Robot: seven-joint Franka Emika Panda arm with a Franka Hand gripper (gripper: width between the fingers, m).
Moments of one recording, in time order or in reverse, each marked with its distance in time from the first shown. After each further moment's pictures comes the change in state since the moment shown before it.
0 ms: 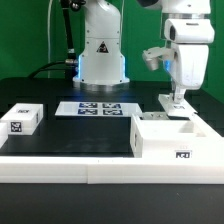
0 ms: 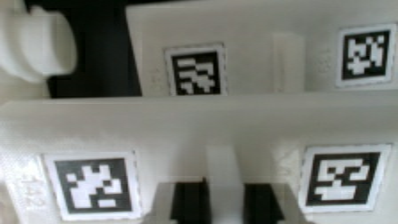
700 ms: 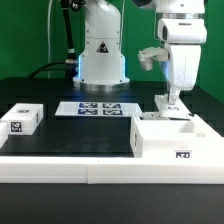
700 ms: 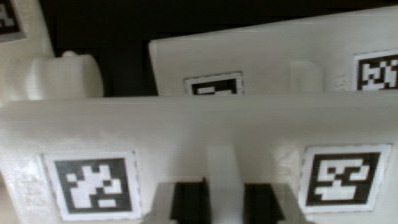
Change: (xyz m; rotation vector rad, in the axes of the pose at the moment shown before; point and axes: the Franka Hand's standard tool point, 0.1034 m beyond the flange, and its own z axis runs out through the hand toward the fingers) arm -0.006 0.008 0.001 -0.002 0.004 0.020
